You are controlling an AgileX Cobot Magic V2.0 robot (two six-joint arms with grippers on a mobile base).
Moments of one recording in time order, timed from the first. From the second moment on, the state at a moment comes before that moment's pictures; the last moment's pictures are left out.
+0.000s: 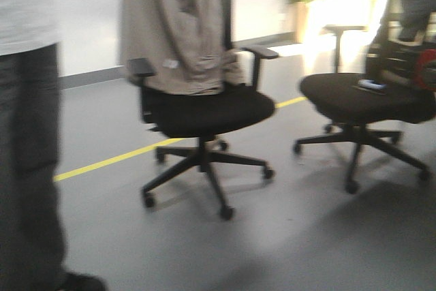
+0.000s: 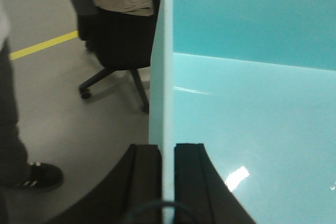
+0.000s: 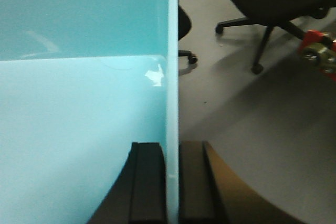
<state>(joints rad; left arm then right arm) -0.52 1.52 -1.94 0.42 1.07 -0.60 0.36 1.49 -1.89 -0.31 1.11 0.49</state>
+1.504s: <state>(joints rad) -0.52 1.52 -1.94 0.41 1.06 -0.60 0.36 1.49 -1.89 -0.31 1.11 0.49</state>
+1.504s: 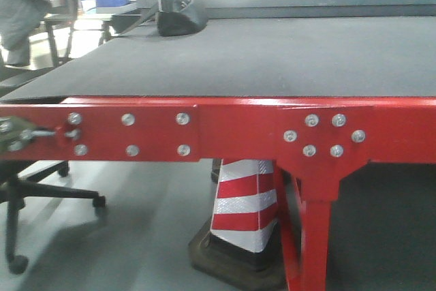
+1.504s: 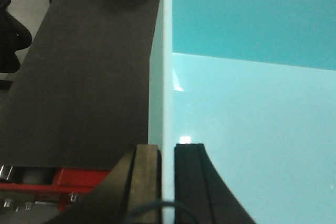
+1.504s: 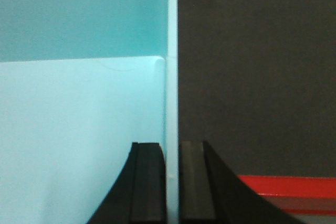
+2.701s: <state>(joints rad) -0.52 1.52 -1.94 0.41 1.06 -0.60 0.36 1.49 -1.89 -0.31 1.11 0.49</state>
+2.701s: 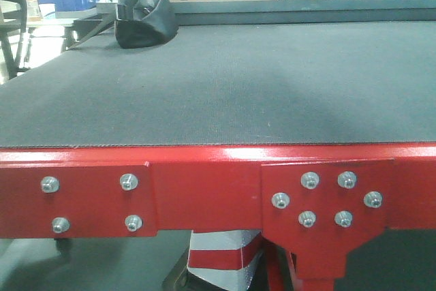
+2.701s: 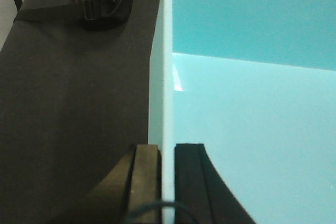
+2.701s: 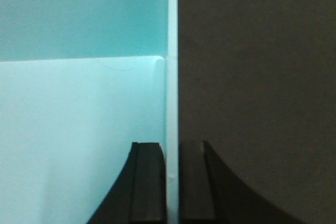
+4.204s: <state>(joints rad) -0.51 1.52 -1.84 0.40 1.03 -0.60 0.36 1.49 -1.78 -0.32 1.03 0.49</state>
